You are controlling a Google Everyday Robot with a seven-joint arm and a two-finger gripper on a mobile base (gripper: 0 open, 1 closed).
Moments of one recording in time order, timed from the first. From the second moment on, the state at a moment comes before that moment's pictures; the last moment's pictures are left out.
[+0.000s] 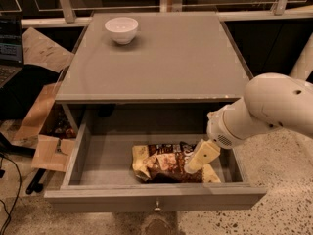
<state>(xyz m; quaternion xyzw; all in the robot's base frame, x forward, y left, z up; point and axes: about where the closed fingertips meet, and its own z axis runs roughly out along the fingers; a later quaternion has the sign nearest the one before) 0.481 -0.138 0.746 -0.49 0.83 0.09 0.24</state>
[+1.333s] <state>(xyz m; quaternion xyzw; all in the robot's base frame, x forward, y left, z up) 0.524 -0.105 0.670 -0.47 0.84 0.11 0.24</state>
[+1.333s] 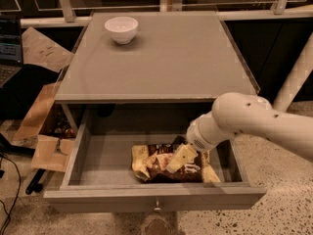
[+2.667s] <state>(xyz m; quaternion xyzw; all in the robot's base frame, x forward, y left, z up) 0.519 -0.109 0.598 -0.47 0.86 0.12 0.15</state>
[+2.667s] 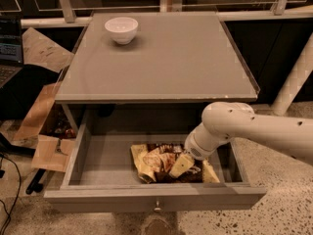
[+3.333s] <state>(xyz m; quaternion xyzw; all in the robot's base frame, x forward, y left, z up) 0.519 -0.109 0.599 -0.47 0.86 0.12 0.15</state>
